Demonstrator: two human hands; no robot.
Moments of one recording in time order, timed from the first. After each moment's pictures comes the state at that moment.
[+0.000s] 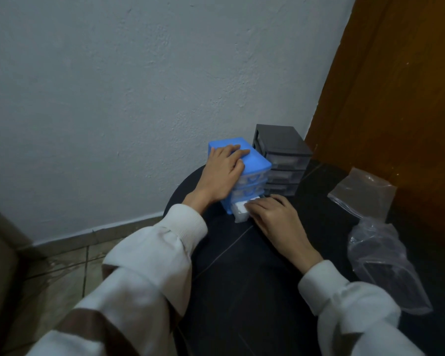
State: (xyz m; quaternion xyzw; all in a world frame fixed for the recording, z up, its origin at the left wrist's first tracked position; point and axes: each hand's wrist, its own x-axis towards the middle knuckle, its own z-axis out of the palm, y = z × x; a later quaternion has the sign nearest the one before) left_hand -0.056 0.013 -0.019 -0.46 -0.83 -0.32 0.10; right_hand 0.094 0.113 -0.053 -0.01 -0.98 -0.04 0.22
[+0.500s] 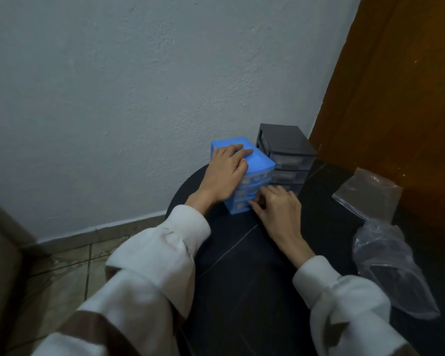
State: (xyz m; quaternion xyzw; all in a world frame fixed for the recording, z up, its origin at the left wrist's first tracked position) left_hand -0.057 0.014 -0.020 -0.46 -0.82 -0.33 0.09; right_hand 0.069 0.110 -0.056 -0.15 -0.94 0.04 0.29
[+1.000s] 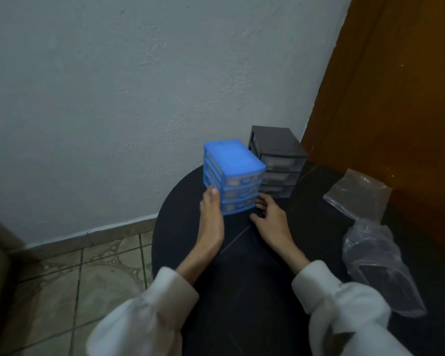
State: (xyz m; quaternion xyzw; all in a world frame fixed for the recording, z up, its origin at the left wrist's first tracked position) left_hand 0.013 -0.002 -0.077 -0.15 -0.68 -0.71 -0.12; right_hand 0.072 0.116 -0.073 -0.24 -0.85 0.43 0.20
